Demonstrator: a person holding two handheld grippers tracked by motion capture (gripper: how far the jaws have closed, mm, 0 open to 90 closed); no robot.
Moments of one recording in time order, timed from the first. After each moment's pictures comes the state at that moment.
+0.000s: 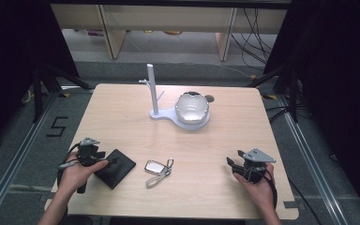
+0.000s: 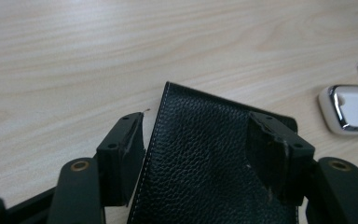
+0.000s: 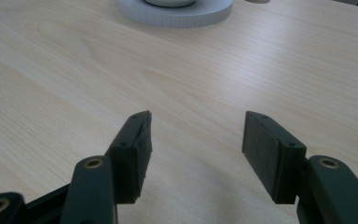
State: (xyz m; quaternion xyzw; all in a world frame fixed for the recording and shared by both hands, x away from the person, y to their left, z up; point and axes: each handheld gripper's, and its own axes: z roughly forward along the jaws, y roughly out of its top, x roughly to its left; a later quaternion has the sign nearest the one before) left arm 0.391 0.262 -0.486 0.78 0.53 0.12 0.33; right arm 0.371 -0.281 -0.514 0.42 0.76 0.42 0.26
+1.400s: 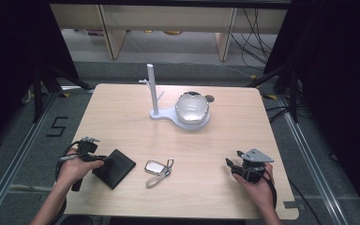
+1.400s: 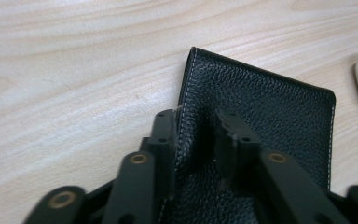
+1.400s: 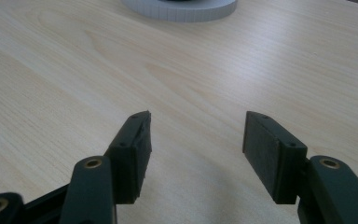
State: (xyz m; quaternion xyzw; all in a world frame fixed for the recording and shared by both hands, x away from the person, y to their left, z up) left arm 0.400 0.271 -0.491 0.80 0.53 0.09 0.28; right arm 0.372 -0.278 -0.514 0.41 0.77 0.40 0.26
